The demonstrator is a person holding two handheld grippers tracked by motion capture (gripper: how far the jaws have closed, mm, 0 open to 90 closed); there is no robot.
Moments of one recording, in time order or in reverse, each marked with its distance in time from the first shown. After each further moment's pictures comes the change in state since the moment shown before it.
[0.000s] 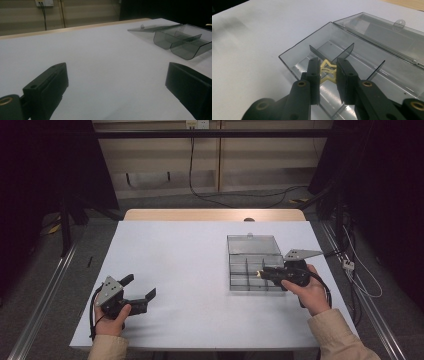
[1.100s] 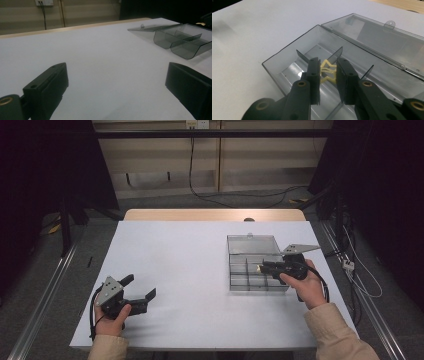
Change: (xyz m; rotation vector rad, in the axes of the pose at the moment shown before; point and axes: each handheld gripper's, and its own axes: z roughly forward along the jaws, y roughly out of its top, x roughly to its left) left arm 0.000 -0.001 0.000 0.001 -0.002 -0.006; right arm -0.016 0.006 0.012 0.003 -0.034 0.022
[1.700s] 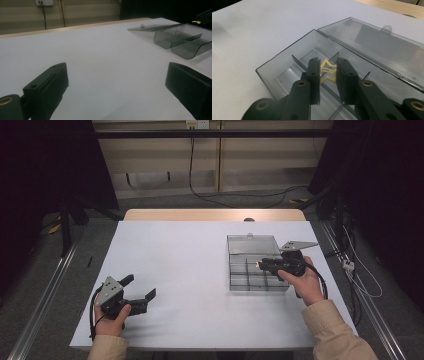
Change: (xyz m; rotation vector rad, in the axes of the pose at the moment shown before) left arm 0.000 0.000 0.000 0.000 0.000 0.000; right arm -0.004 0.007 0.006 -0.006 -0.013 -0.007
